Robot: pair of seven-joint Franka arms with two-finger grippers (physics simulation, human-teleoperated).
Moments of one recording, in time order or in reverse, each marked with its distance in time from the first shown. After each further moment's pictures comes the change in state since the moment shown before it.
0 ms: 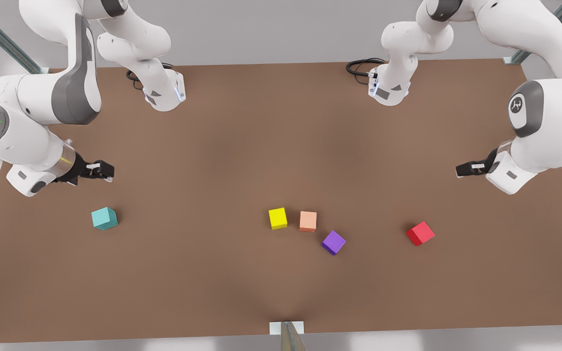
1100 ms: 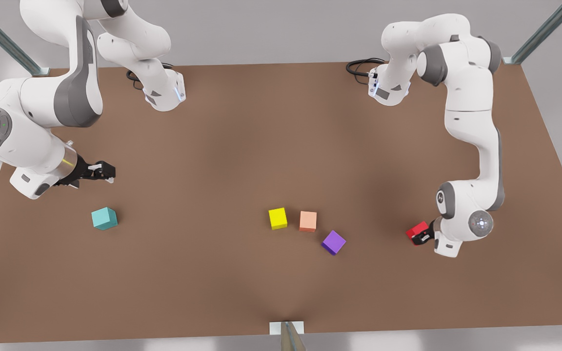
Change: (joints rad) left arm -0.004 0.499 0.010 -0.170 -0.092 0.720 -0.392; right arm 0.000 0.003 0.000 -0.013 0.002 0.012 -0.054
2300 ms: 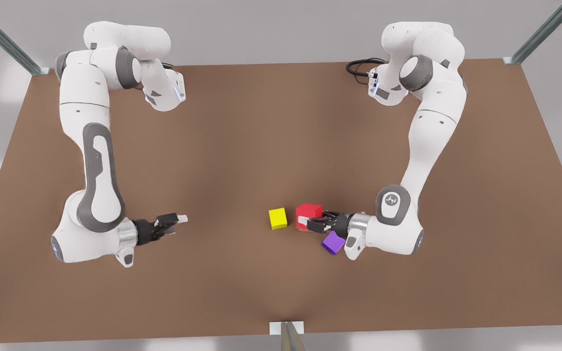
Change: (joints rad) left arm 0.019 0.247 -0.621 0.514 -0.626 -0.314 0.061; right arm -0.024 0.593 0.026 0.231 0.883 0.026 -0.472
